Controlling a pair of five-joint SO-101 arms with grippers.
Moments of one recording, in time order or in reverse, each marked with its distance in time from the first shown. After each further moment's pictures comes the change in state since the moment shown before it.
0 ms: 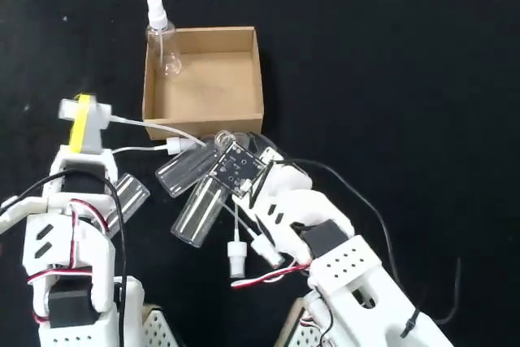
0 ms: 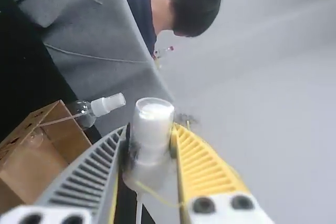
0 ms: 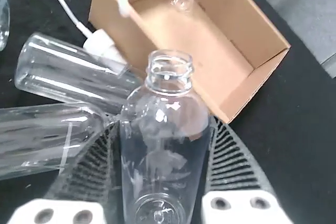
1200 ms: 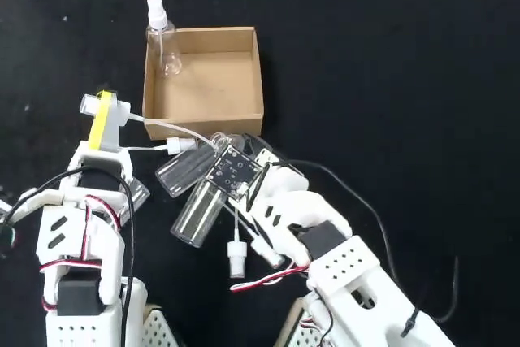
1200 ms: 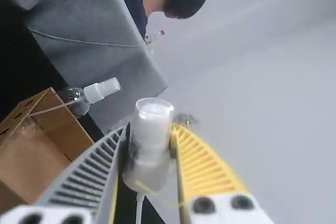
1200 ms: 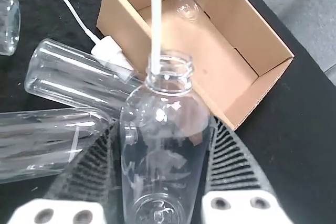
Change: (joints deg) left arm 4.3 -0.2 5.8 -6.9 -1.1; right arm -1.6 0.0 0.0 -0.1 0.0
